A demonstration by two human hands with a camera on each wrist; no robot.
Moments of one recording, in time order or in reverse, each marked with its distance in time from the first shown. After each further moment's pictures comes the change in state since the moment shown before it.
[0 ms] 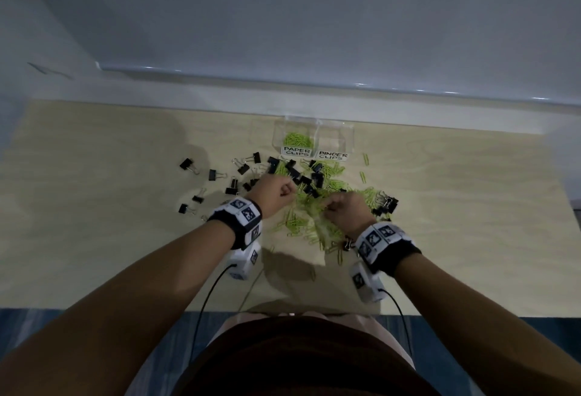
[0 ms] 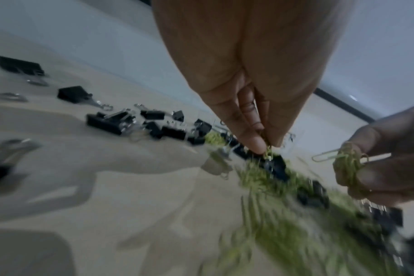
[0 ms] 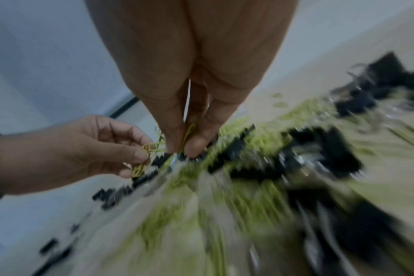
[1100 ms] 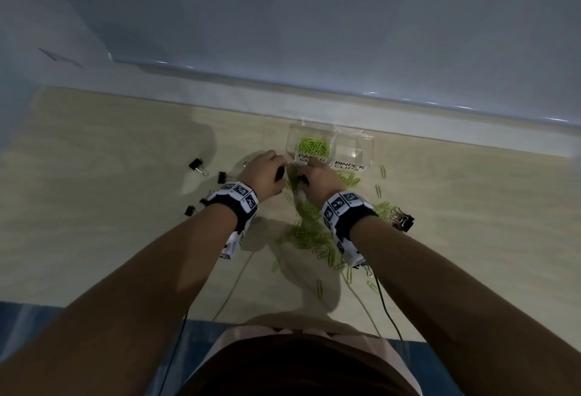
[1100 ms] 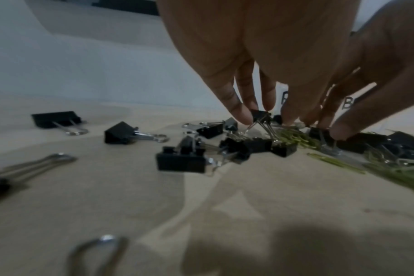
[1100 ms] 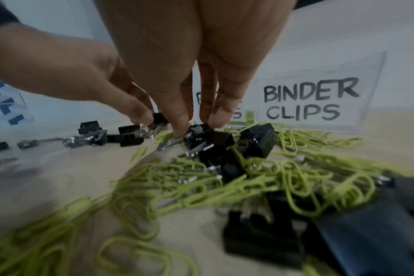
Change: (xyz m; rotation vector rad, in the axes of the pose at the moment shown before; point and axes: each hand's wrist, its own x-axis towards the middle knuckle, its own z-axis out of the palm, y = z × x) left_hand 0.045 -0.050 -0.032 0.289 0.104 0.014; right_hand 0.093 -0.062 0.032 -0.506 -0.089 -0.320
